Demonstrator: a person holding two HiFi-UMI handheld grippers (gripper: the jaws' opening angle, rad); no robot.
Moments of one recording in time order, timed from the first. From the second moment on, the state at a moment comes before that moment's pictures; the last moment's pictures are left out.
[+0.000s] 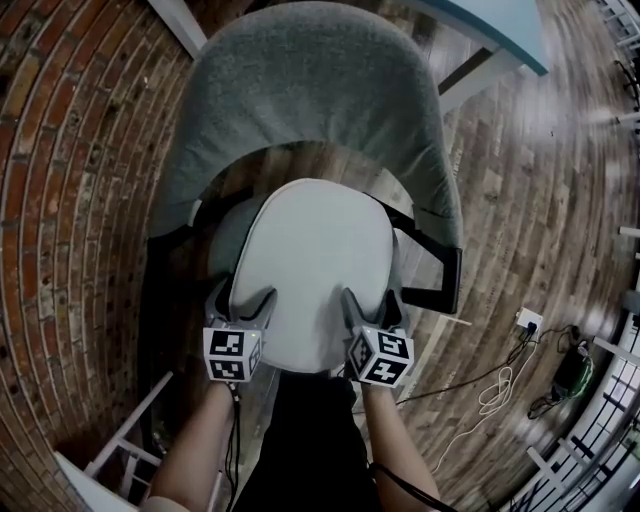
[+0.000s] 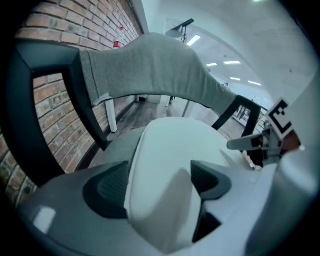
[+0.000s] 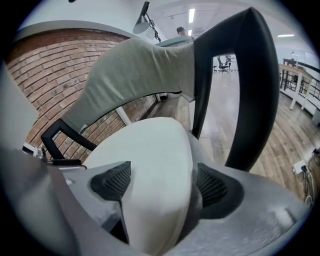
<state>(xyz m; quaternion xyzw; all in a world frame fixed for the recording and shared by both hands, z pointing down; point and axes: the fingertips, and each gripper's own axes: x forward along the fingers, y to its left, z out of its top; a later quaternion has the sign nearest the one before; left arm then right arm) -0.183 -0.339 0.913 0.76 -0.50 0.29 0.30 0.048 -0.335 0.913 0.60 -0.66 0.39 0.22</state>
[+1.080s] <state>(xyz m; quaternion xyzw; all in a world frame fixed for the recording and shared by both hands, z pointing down) -0.184 -0.318 0.926 0.73 -0.50 0.30 0.35 0.040 -0.337 0.918 0.59 -0.66 0.42 0.22</state>
